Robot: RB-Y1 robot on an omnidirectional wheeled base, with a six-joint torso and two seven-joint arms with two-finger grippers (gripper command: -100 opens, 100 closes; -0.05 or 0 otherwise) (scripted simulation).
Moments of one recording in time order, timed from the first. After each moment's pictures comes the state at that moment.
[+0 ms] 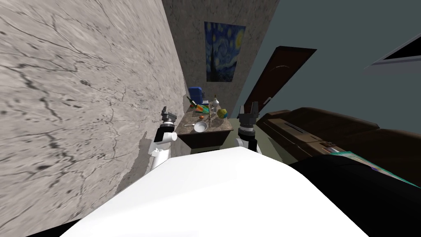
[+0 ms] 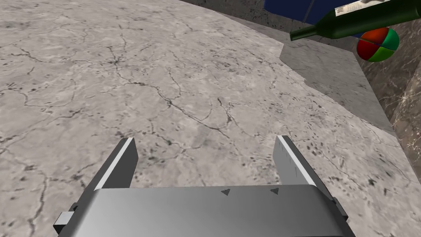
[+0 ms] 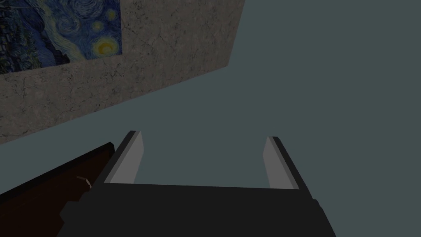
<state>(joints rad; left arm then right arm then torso) 0.03 0.19 0.19 -1.95 0.15 0.00 0.29 0.47 -0.03 -0.02 -2.34 -0.01 -0.62 0.02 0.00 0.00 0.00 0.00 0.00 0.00</state>
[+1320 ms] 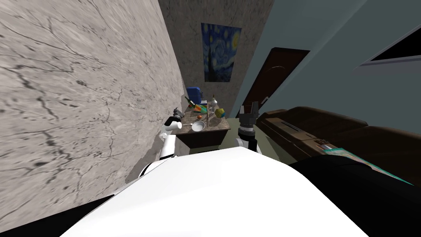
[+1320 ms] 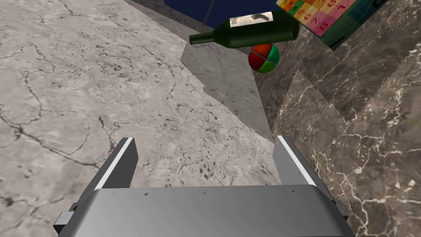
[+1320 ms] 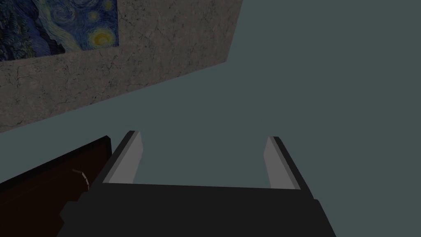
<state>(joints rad) -0.32 0.19 0.22 -1.59 0.17 0.35 0.38 0.47 -0.03 -0.02 -2.34 -0.01 -0.62 0.02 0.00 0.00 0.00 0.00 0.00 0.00</state>
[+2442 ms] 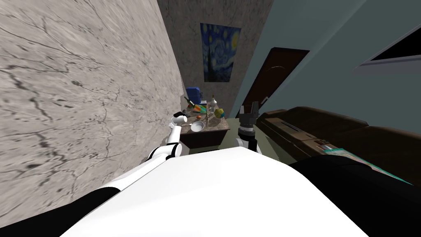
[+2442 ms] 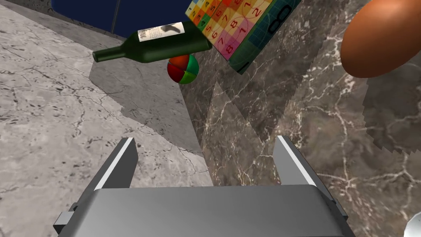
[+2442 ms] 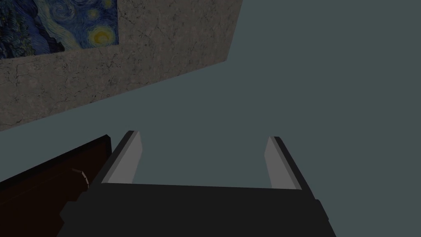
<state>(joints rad) -0.59 0.18 0.19 -1.27 0.15 0.58 0.38 0.47 -0.03 -0.02 -2.34 -0.01 -0.62 0.02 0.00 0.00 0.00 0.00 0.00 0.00</state>
